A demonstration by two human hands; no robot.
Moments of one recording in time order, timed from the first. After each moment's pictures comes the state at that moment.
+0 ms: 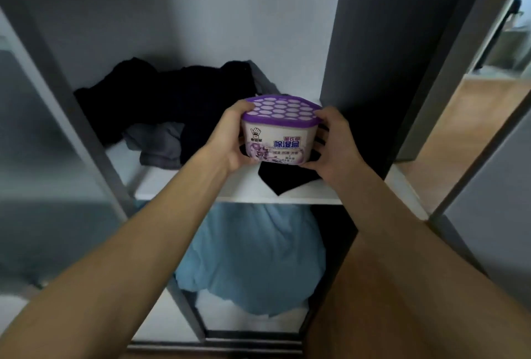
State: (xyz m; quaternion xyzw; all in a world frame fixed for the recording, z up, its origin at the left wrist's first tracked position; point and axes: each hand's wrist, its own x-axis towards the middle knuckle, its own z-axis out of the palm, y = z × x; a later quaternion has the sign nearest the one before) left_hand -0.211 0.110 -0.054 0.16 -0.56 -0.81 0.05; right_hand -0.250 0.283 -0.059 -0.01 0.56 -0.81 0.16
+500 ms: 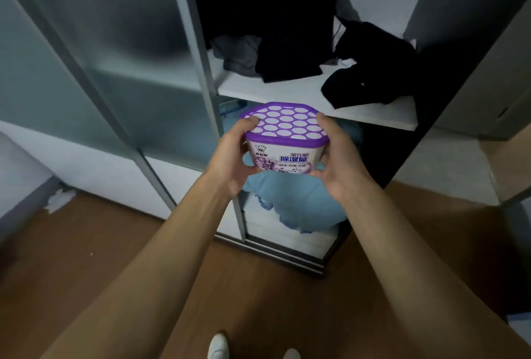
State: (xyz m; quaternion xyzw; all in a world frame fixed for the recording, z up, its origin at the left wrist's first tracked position) left_hand 0.032 0.145 -0.150 0.27 -0.51 -0.80 0.17; right_hand -0.070 0.292 -0.149 -0.07 0.60 -0.74 0.29
